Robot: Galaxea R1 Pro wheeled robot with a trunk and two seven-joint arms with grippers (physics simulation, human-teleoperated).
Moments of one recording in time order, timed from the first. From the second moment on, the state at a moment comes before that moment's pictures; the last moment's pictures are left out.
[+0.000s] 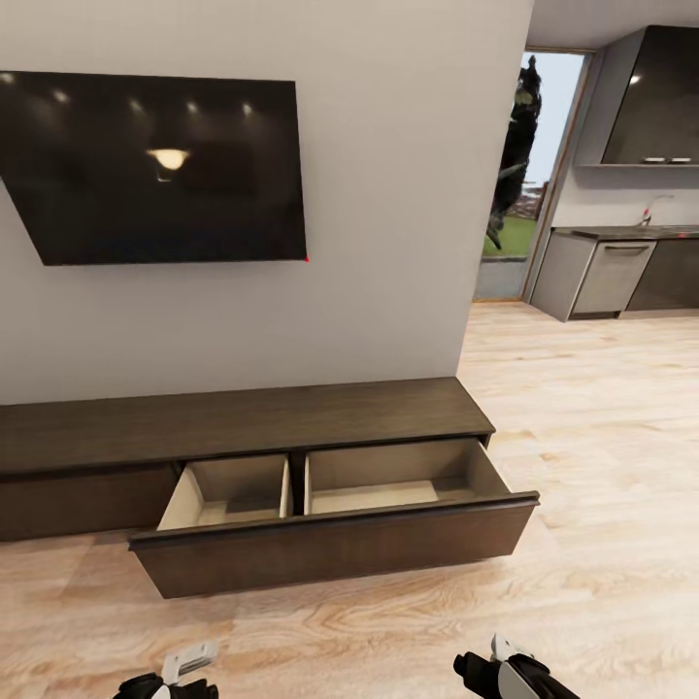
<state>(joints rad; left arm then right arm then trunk) -0.30 0.17 -0.25 -0.60 0.64 0.47 0.19 -0.49 -0.06 0.22 -0.24 -0.67 0.25 -0.10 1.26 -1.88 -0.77</state>
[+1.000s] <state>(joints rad) -0.29 0.17 -0.25 -0.60 0.63 0.46 0.19 -0.49 -0.04 0.23 -0.24 -0.63 0.25 -0.10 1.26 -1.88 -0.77</state>
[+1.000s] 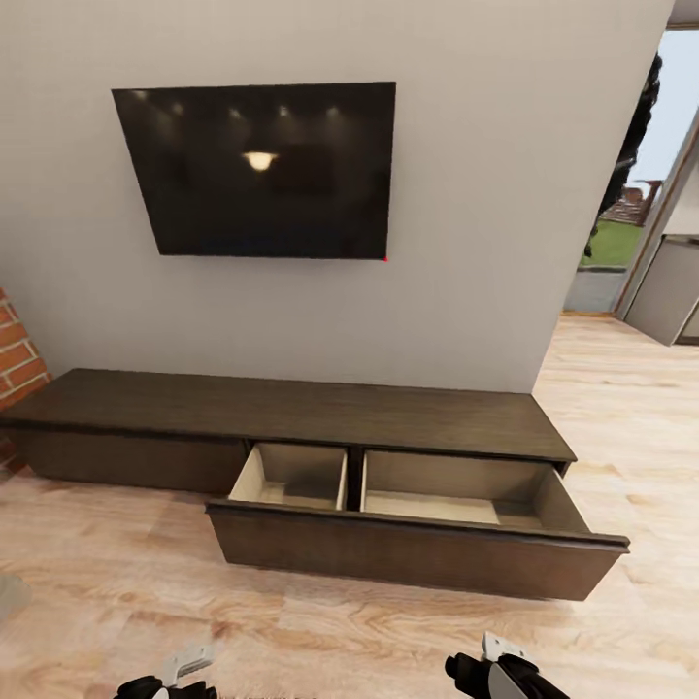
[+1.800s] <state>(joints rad) -0.29 0.17 -0.25 -0.60 0.63 0.42 0.19 -0.49 -0.04 0.23 -0.24 -0.63 0.25 -0.10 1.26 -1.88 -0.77</state>
